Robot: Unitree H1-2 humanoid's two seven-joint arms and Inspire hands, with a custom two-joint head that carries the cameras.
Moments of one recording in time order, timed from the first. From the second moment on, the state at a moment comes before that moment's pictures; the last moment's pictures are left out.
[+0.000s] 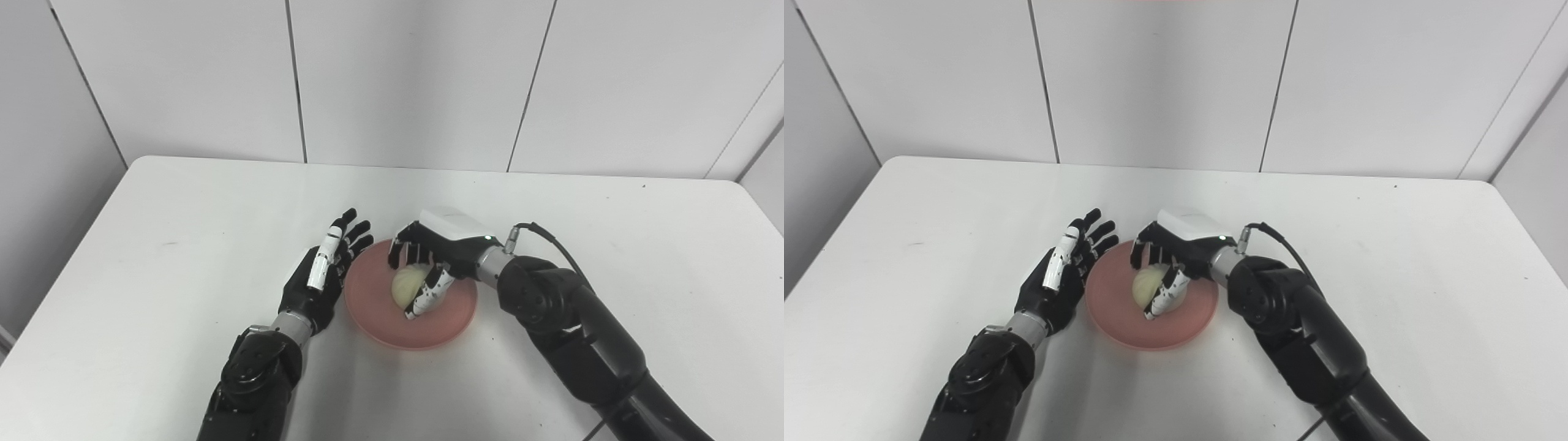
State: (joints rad) left arm -0.31 -0.04 -0.06 0.12 -0.21 0.29 -0.15; right arm -0.64 -0.29 0.51 0.06 -0.70 0.22 0.53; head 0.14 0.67
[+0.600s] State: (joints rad) left arm -0.31 -0.04 -0.06 0.12 -0.19 0.29 -0.15; right arm -0.63 -0.28 0.54 0.06 -0.76 0.22 0.51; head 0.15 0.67
